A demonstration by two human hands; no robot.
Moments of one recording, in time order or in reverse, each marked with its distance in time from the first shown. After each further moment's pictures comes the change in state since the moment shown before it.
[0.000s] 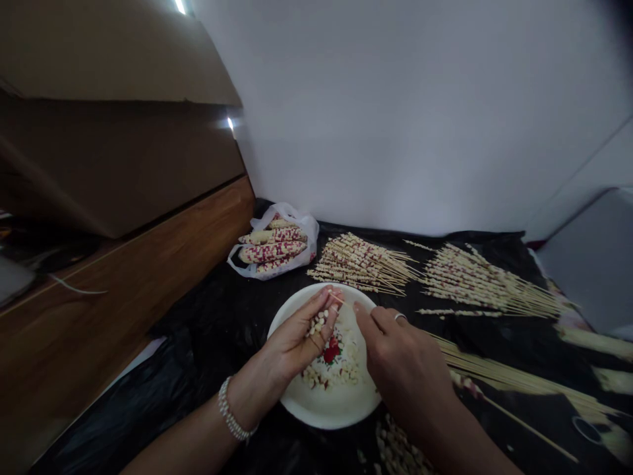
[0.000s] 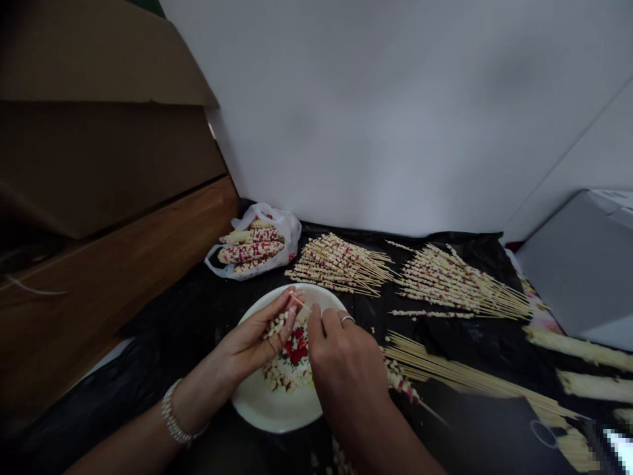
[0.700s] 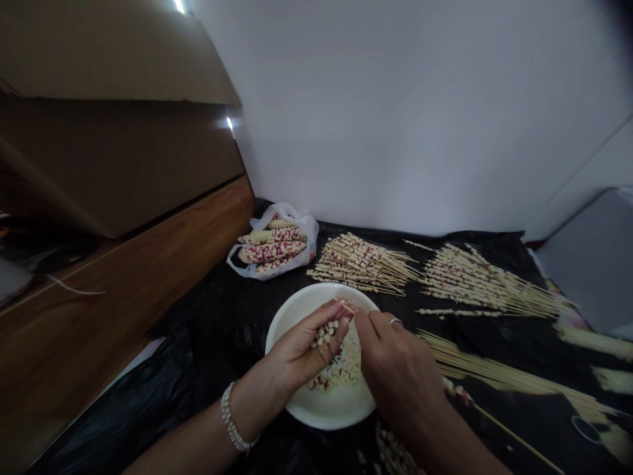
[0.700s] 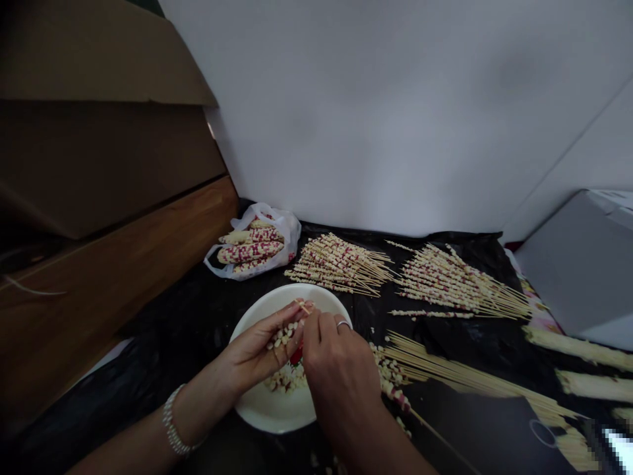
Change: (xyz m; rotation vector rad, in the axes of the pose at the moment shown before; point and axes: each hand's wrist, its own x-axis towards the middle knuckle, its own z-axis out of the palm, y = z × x) left_hand -0.010 -0.012 0.009 0.089 0.023 -0.086; right_hand -0.002 -0.009 0.006 0.040 0.052 0.055
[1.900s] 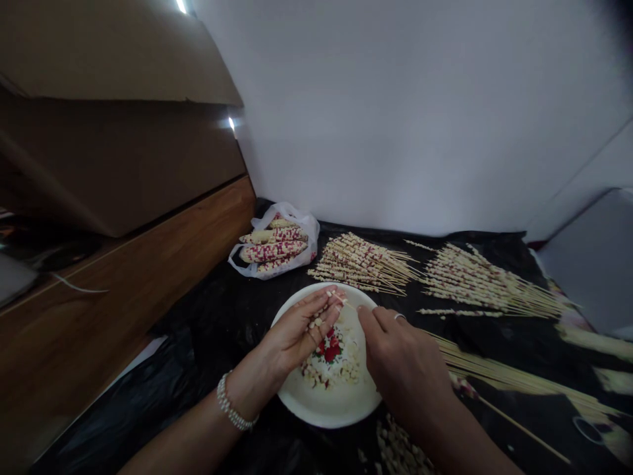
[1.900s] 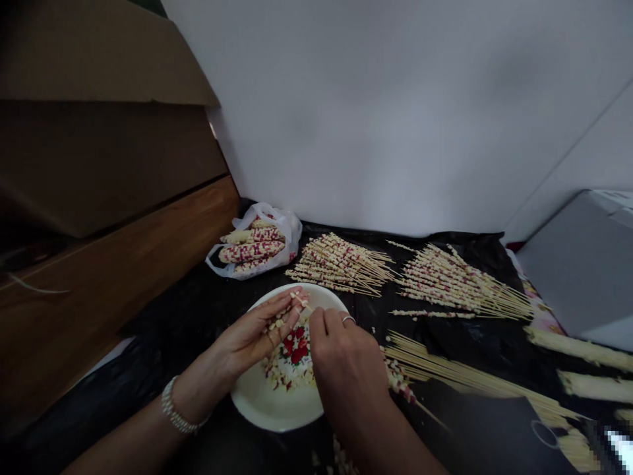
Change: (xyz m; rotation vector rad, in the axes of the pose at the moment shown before) left_hand 0.006 0.015 -0.007 0.189 -0.048 0.193; right_hand 0.001 0.008 -0.004 0.002 -0.103 -0.010
